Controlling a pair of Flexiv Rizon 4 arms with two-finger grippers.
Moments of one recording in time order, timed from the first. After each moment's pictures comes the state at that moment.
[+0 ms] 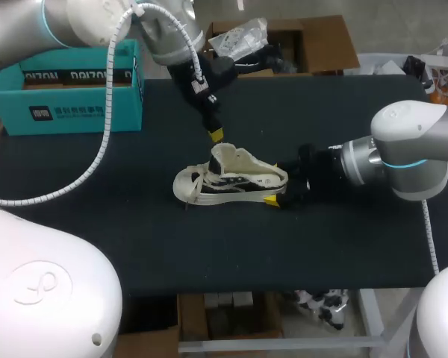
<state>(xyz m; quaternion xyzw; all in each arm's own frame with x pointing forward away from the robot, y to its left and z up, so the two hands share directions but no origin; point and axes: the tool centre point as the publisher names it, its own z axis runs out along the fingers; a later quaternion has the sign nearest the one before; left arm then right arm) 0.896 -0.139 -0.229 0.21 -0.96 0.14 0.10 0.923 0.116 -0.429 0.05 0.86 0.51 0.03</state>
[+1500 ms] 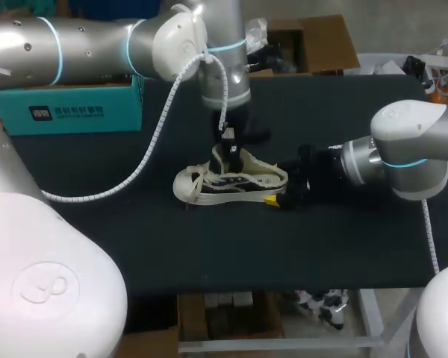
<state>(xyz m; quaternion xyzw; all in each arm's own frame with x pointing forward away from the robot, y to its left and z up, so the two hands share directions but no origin) 0.898 -0.181 -0.365 -0.10 -0.98 0.07 0.13 0.923 0.116 -0.429 0.05 0.86 0.51 0.03</state>
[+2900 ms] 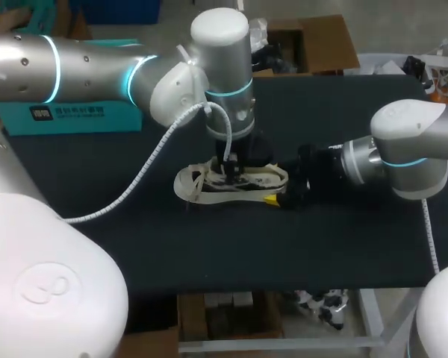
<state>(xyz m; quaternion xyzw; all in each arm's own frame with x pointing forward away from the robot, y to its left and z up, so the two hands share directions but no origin) 0.922 -0.183 -0.402 -0.09 -1.00 0.04 -0.02 0.925 0.116 -0.429 0.05 0.86 0.51 0.03</state>
